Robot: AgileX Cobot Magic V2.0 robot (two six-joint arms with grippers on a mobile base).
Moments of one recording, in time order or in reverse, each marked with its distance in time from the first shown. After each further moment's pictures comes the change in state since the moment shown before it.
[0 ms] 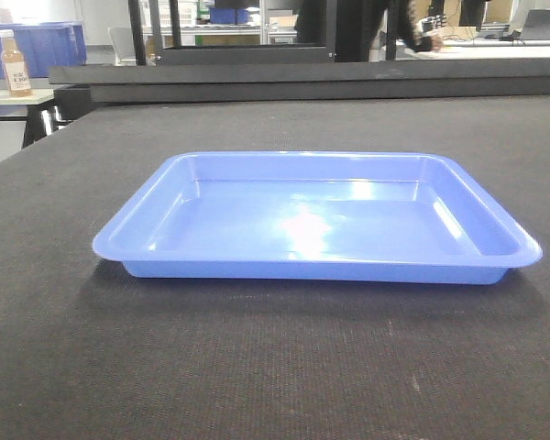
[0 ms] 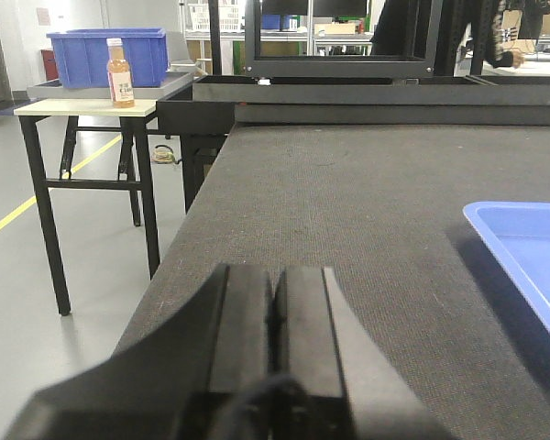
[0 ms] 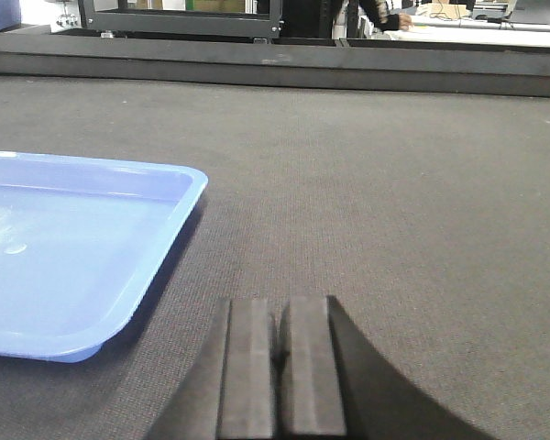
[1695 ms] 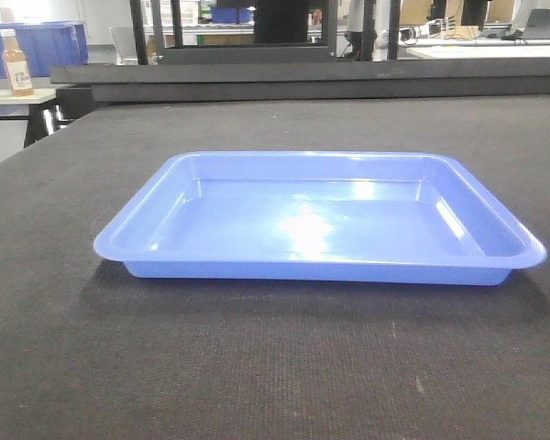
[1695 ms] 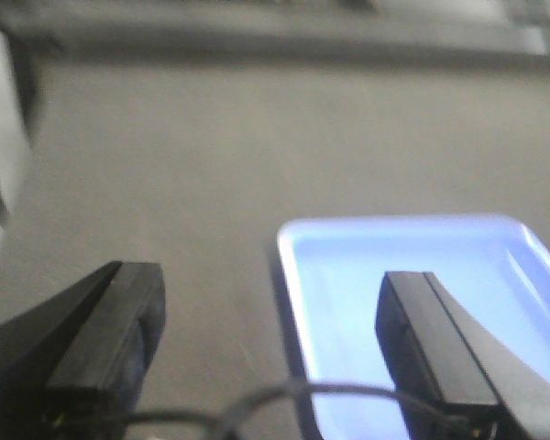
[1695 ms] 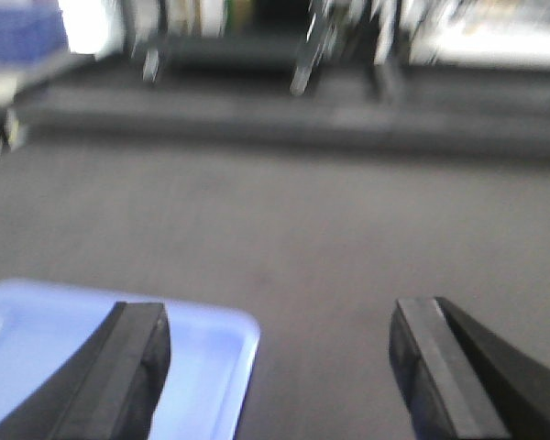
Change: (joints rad) left arm -0.215 0.849 -1.025 -0.164 0.586 0.027; right arm 0.105 0.737 -0.885 0.032 0.312 0.000
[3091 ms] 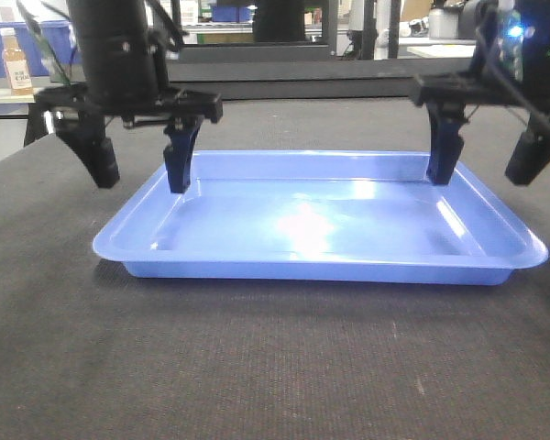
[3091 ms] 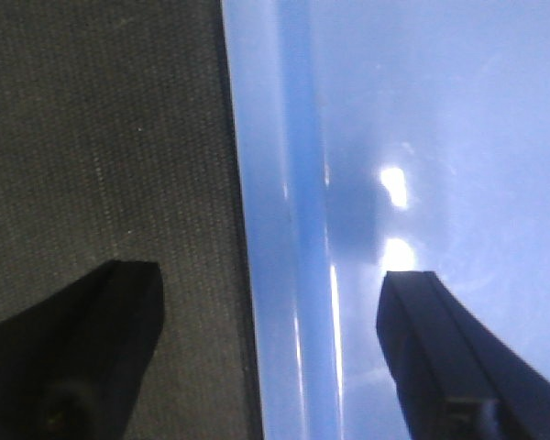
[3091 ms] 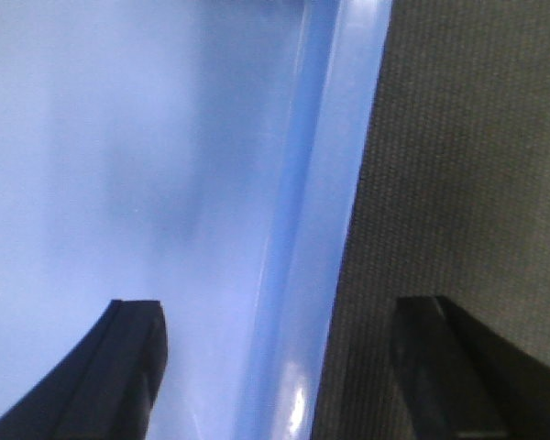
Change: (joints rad) left arm -0.226 1.221 -0.766 0.260 0.502 -0.361; right arm 0.068 1.098 -0.541 0.067 0.465 0.079
